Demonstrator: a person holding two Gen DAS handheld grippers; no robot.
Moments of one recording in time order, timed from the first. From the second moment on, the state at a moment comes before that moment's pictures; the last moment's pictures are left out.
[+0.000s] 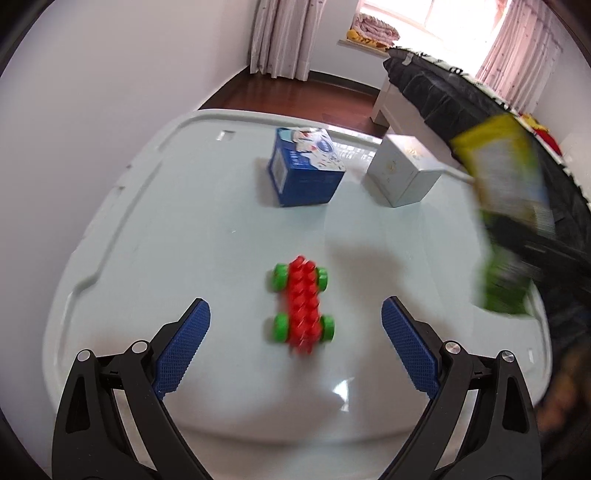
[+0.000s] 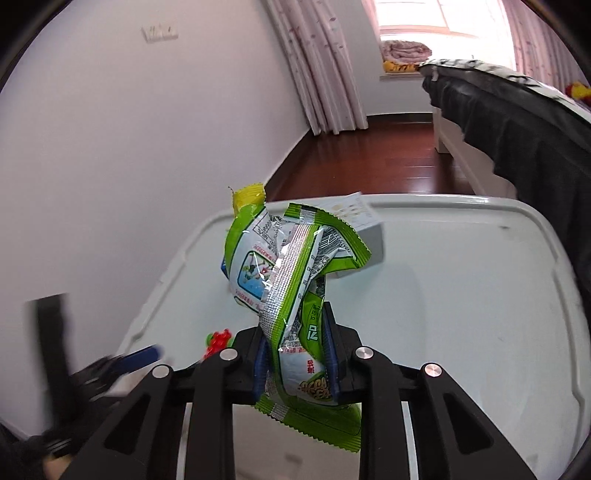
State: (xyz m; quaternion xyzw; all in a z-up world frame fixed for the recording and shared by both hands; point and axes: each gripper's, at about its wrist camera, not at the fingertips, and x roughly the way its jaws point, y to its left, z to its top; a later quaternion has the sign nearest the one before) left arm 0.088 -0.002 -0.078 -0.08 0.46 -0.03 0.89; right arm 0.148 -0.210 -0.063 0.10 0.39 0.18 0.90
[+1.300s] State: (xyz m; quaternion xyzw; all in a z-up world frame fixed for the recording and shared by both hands) left arm 0.093 -0.017 -0.075 0.00 0.44 0.02 0.90; right arm 0.087 -0.258 -0.014 0.12 0.34 0.20 0.91
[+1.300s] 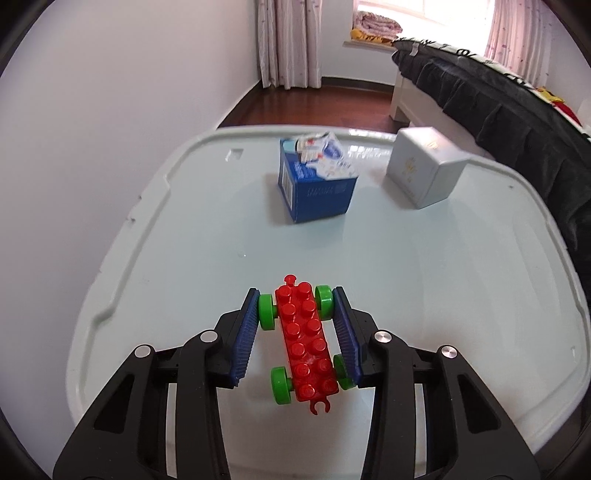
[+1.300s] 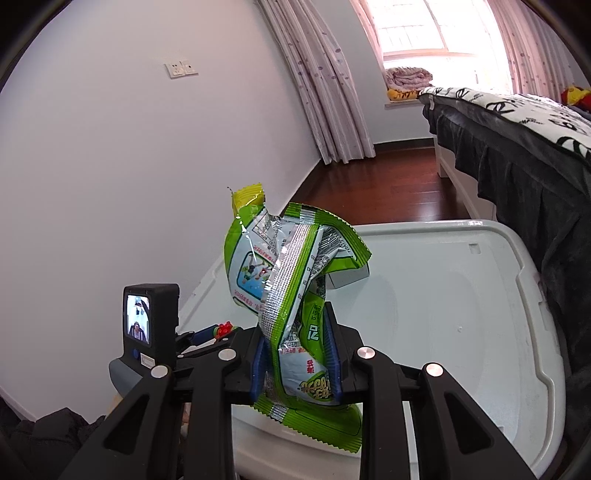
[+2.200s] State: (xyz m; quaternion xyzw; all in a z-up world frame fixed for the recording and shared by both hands) left arm -0.125 -0.061 -0.042 0.03 0.44 -0.11 0.89; right arm -0.125 -0.241 -0.038 0.10 0.40 0.23 0.88
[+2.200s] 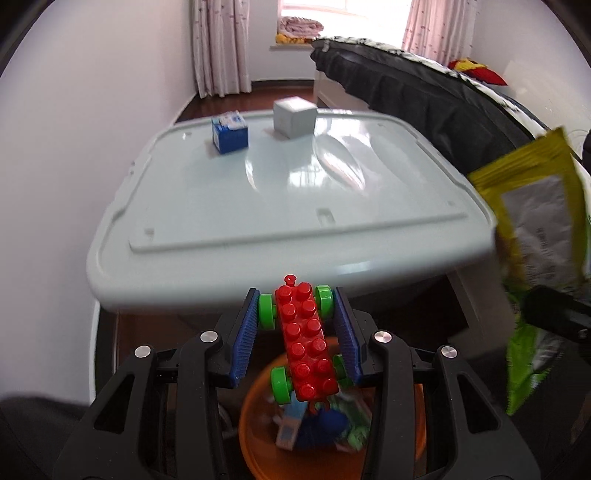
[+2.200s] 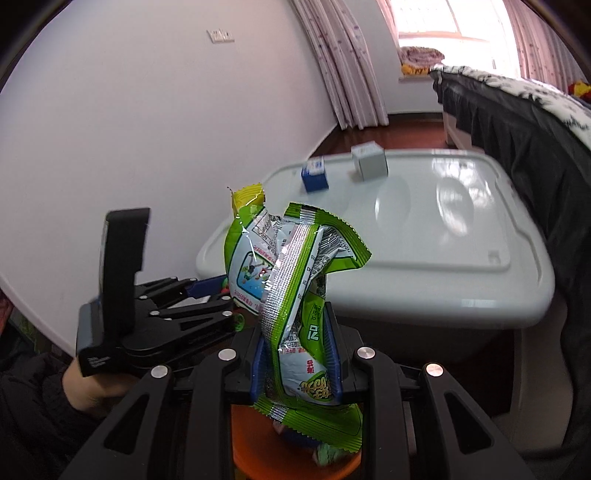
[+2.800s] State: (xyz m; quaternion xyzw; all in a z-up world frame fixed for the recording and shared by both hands) left arm -0.179 -0.061 -0.109 0.05 0.53 -0.10 0.84; right arm -0.133 -0.218 -0.120 0.10 0.53 0.23 0.81
